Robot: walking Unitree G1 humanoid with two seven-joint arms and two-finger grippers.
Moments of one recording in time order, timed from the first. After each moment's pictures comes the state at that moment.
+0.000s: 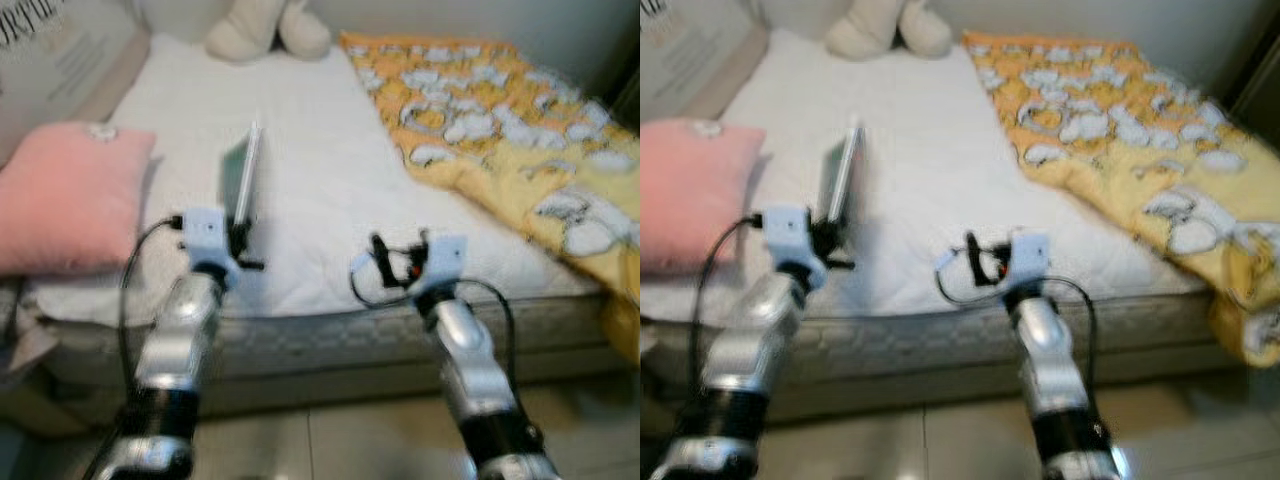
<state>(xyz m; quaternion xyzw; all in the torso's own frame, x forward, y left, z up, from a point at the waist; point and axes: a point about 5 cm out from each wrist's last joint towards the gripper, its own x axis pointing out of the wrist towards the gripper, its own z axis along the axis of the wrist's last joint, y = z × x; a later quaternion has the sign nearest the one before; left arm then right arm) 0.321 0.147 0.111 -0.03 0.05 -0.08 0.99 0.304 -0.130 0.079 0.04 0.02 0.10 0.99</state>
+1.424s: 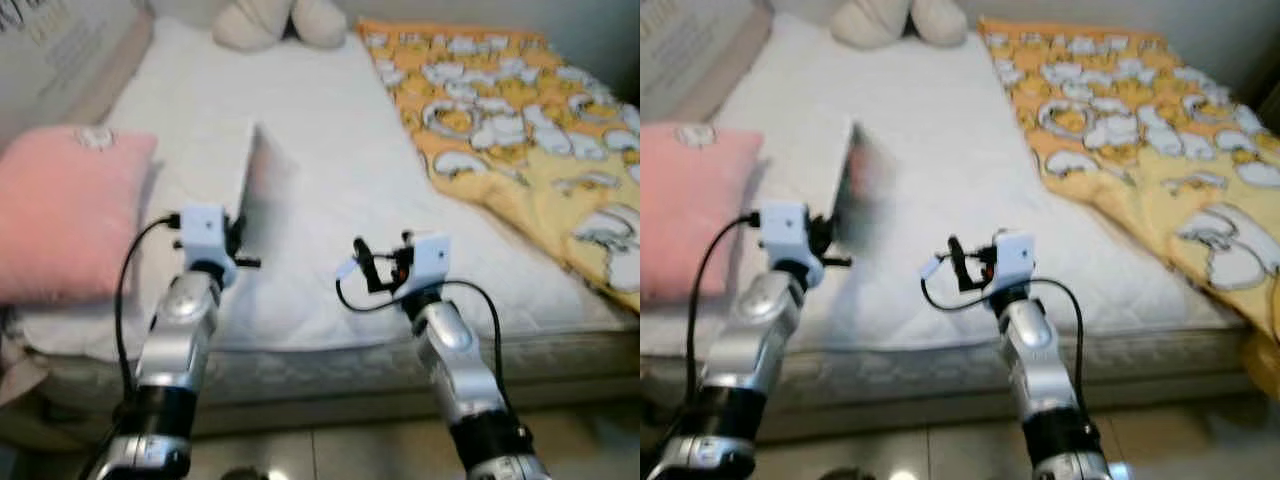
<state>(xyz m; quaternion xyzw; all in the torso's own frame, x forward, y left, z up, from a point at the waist) 0.323 0.163 0.114 -0.02 0.05 -0.04 1.00 0.306 -0.109 0.084 0.05 0.01 0.14 0.99</state>
